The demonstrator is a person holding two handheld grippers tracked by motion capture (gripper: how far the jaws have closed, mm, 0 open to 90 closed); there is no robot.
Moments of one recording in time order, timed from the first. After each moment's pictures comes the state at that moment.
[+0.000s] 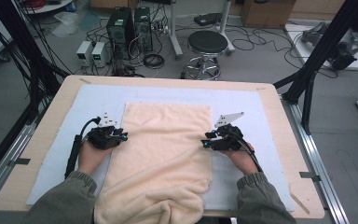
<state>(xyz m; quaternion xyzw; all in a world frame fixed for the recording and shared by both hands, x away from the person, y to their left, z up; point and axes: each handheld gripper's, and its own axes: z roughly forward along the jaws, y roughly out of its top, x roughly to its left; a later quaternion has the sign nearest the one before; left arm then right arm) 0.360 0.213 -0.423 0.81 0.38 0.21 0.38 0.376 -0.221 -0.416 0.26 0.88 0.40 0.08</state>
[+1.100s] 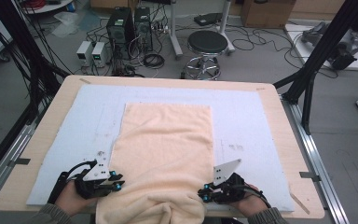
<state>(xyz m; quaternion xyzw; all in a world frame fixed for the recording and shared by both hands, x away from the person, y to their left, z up) 0.234 0.216 -0.432 0.89 0.22 0.11 0.37 0.244 -0.209 -0.431 0.09 0.92 0.39 -0.03</state>
